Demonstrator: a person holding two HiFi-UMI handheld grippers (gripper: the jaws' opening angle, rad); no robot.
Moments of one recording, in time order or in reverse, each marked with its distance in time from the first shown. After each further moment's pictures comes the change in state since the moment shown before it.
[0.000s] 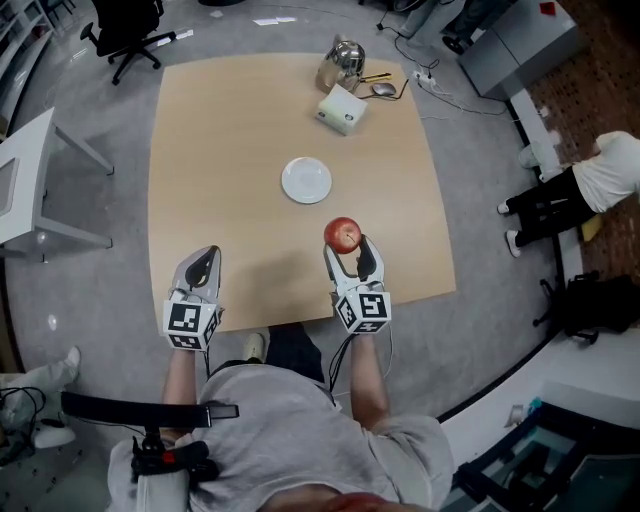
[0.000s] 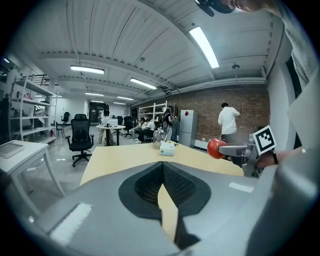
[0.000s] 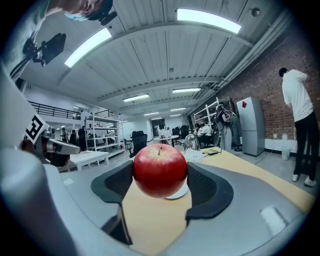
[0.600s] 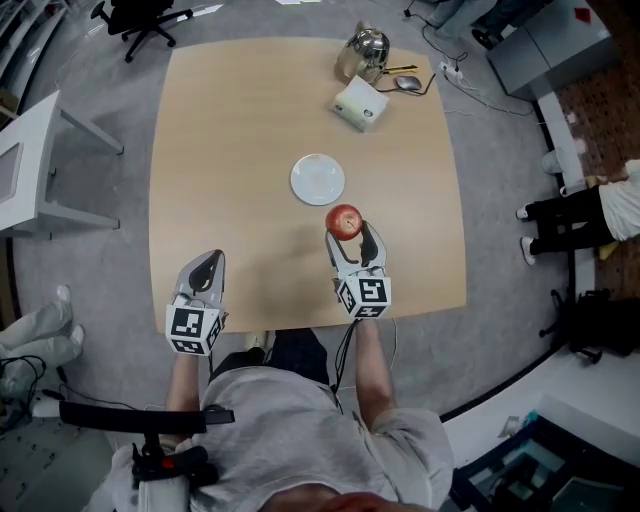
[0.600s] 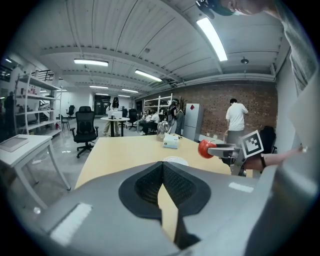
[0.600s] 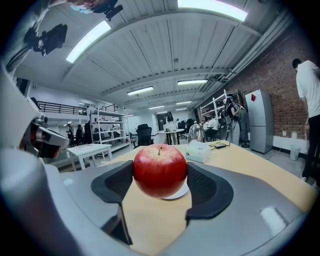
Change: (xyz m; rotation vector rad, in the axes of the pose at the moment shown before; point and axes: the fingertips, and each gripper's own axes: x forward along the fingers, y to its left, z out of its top) left arm 0.026 0.002 -0.022 -0.046 0.093 0.047; right arm 0.072 -0.025 -0.038 -0.023 0.079 0.073
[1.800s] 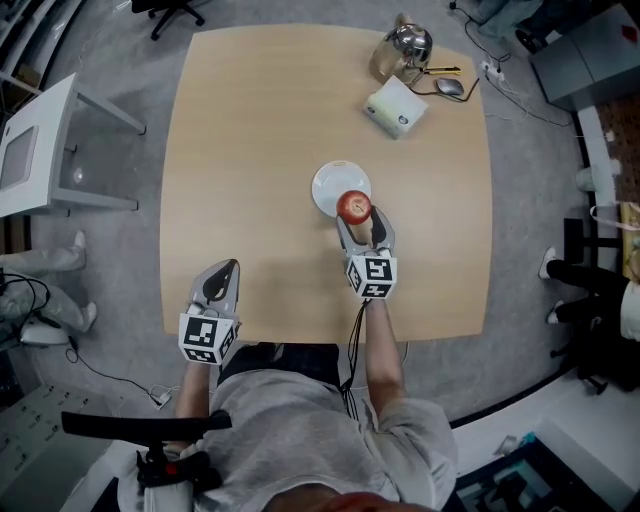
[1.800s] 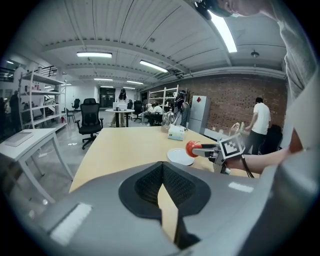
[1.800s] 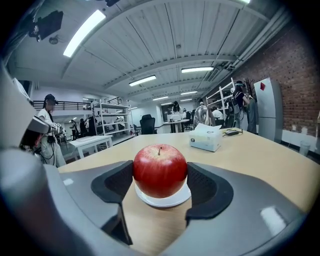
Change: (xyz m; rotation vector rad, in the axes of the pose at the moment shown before) left arm 0.030 0.009 -0.023 -0.043 0.102 0.052; right arm 0.105 -0.025 -0.054 -0.003 0.113 0.064
